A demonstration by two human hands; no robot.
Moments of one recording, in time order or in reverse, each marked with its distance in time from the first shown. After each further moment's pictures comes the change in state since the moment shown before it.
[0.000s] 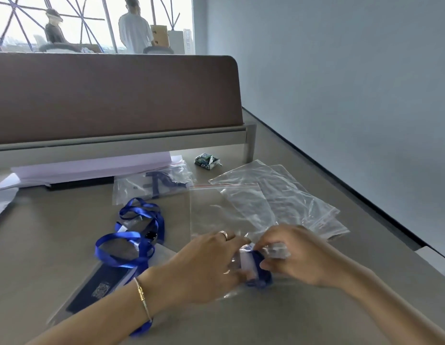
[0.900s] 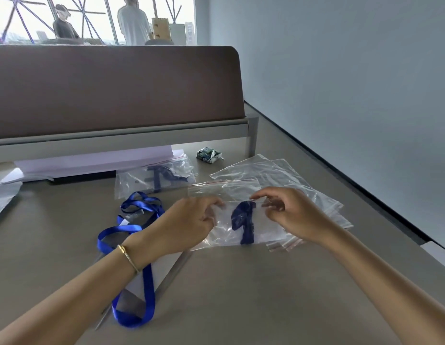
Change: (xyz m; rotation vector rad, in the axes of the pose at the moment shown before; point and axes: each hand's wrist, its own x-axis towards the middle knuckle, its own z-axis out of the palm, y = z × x) left_hand 0.010 -0.038 -0.041 -0.215 0.083 -0.235; right_hand 0.048 0.023 -0.009 0.190 0.171 0.025
